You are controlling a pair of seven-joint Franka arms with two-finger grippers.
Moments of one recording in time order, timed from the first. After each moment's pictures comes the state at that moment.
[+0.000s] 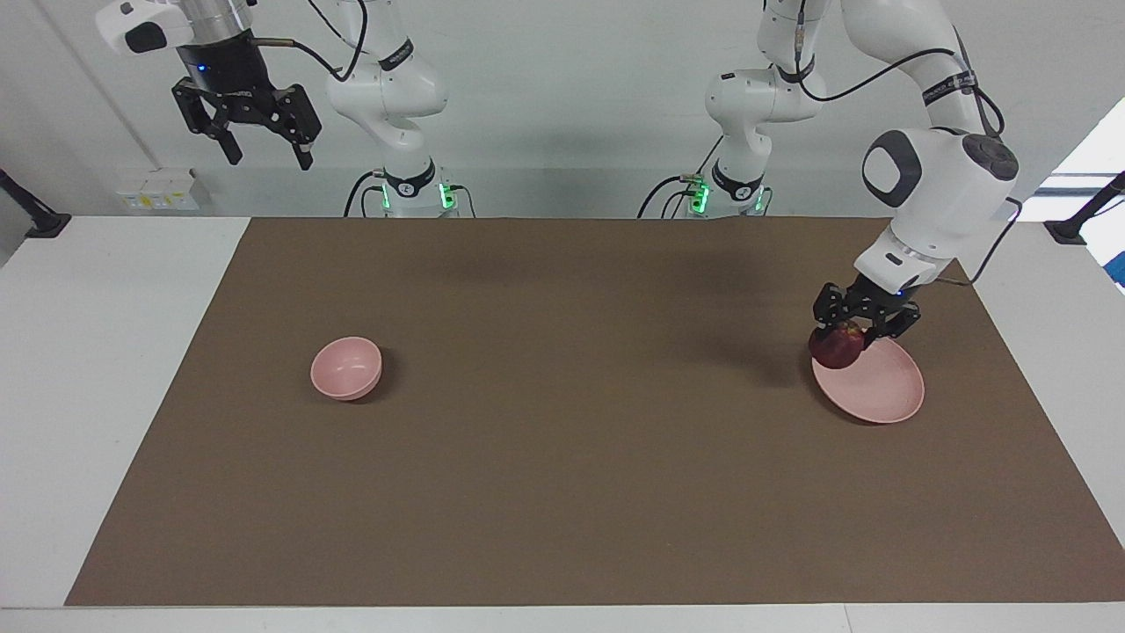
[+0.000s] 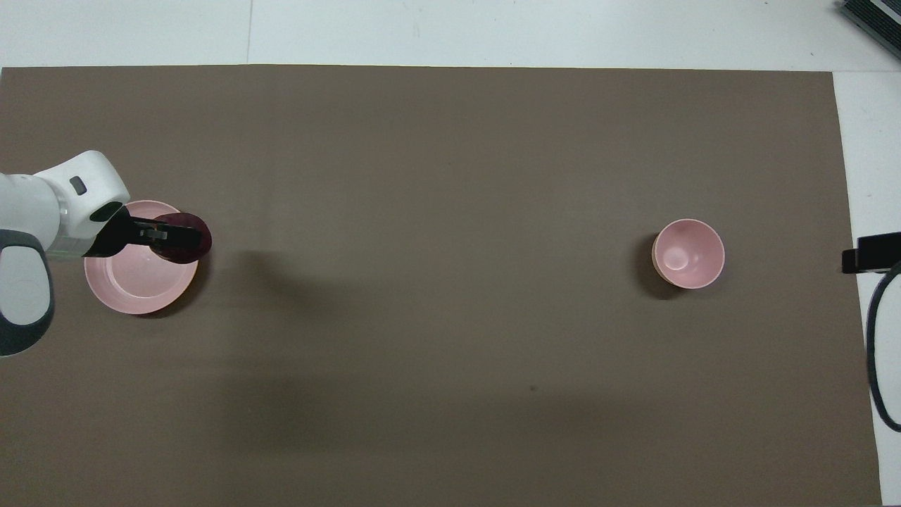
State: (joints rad) left arm -0.07 0.01 0.01 -2.02 -0.26 2.15 0.25; right arm 0.03 -0.12 -0.04 -1.48 -0.02 1.40 0.11
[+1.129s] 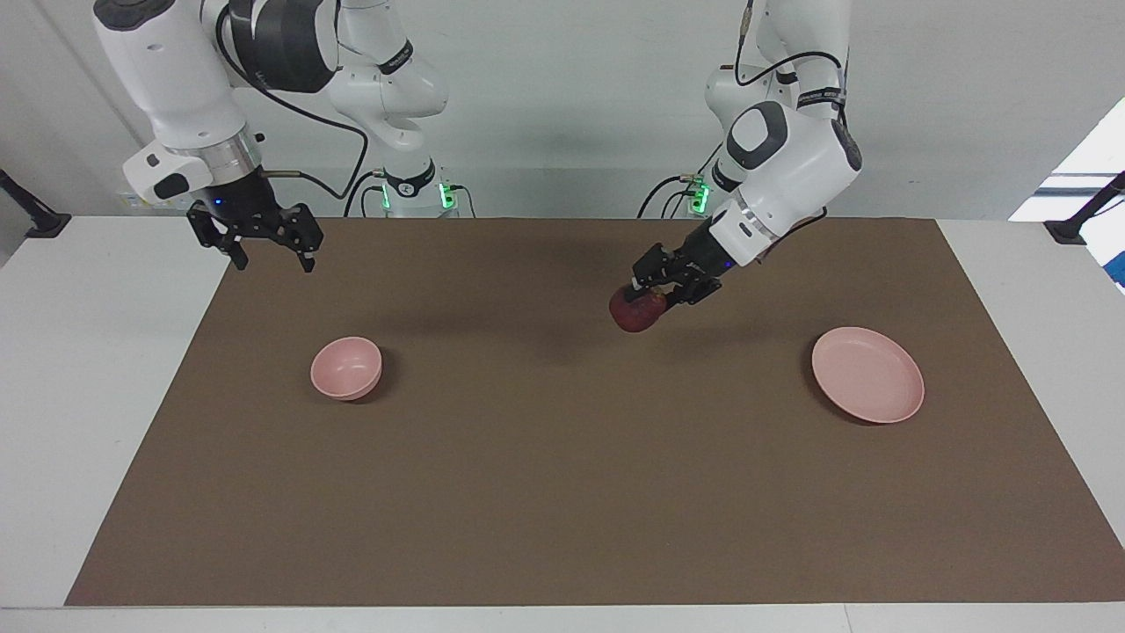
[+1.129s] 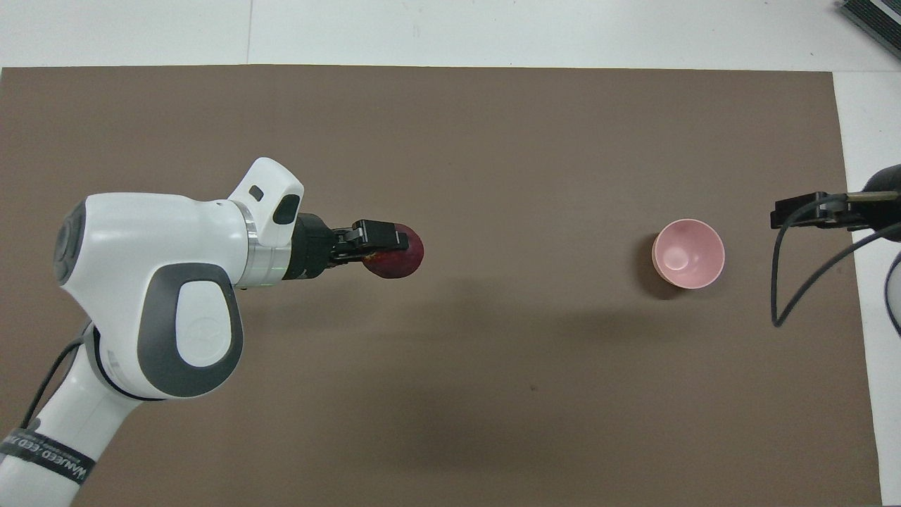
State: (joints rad) left arm -0.39 0.01 -0.06 -2.02 -0.81 2.30 -0.10; right arm -0.02 0.00 -0.05 -1.71 -0.02 1.80 0.00
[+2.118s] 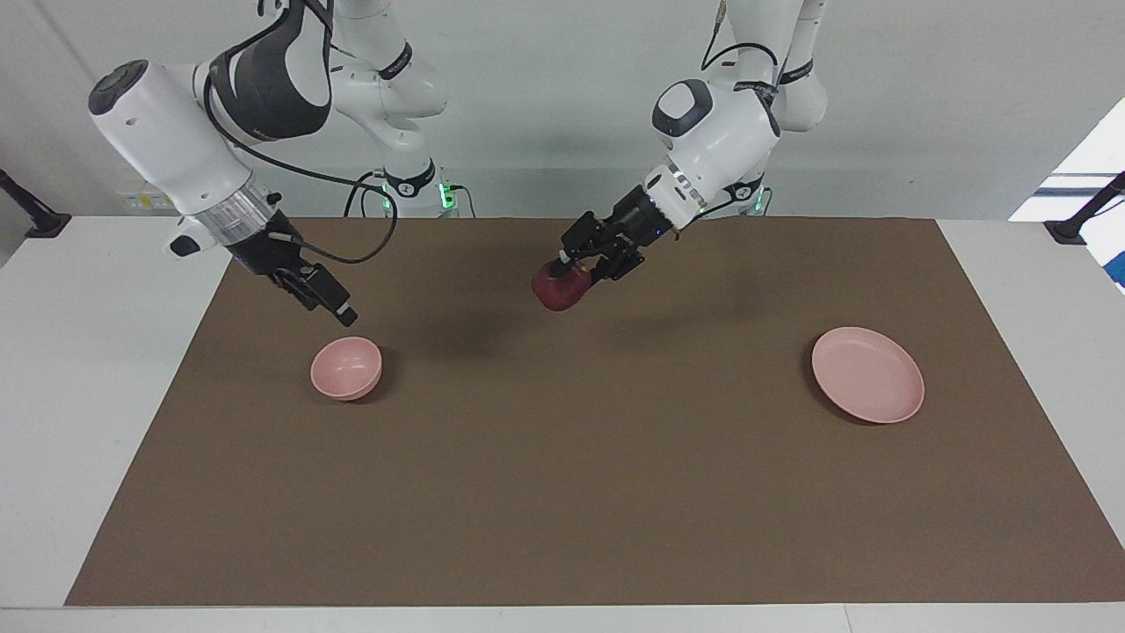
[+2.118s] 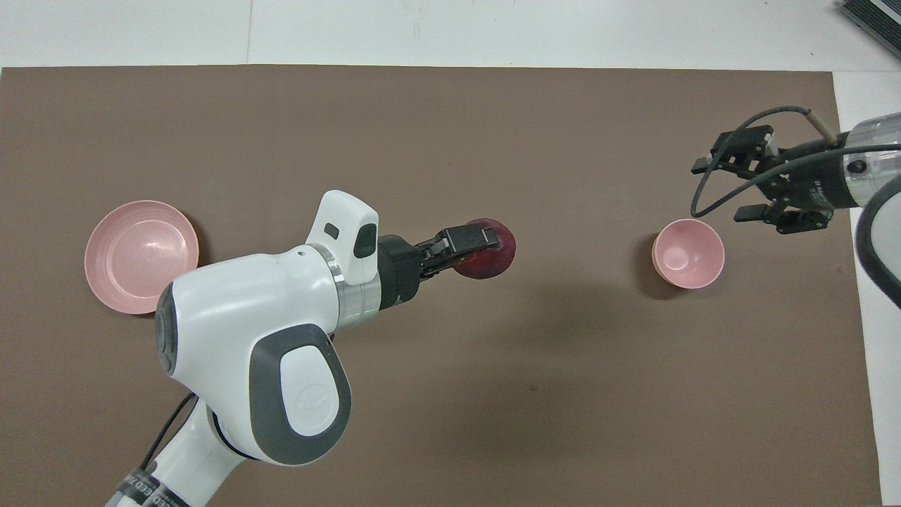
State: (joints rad) left arm -0.54 0.01 -0.14 -2.02 -1.08 2.63 -0.18; right arm 0.00 0.09 -0.03 -1.70 0.43 1.89 0.55
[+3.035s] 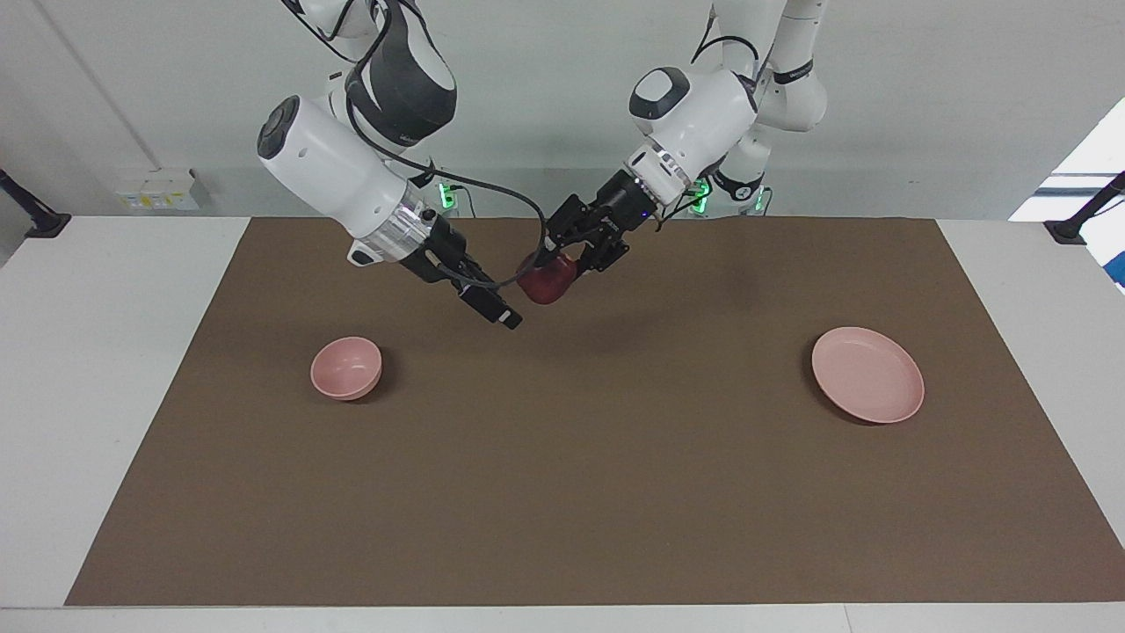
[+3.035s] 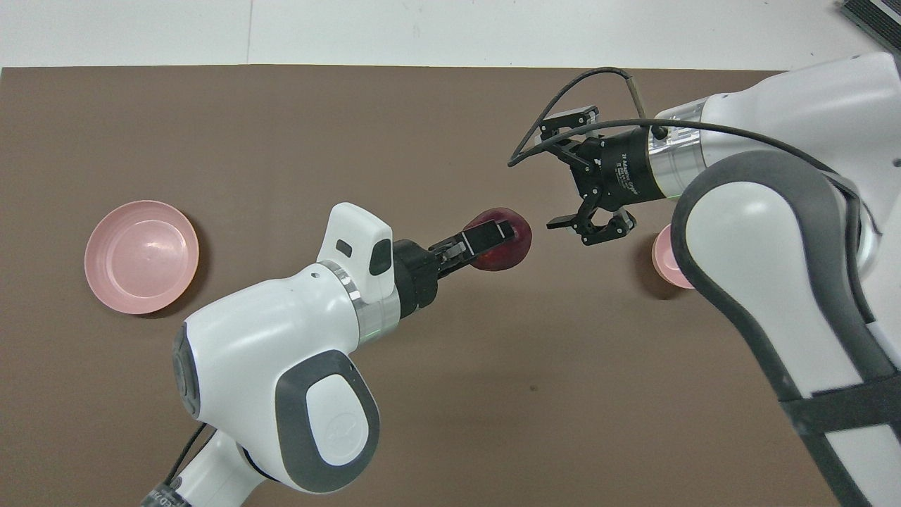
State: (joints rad) left arm -0.54 0.01 -0.20 -2.02 -1.09 2.79 -0.18; right arm 0.26 0.20 -0.02 -1.61 0.69 1.94 1.06
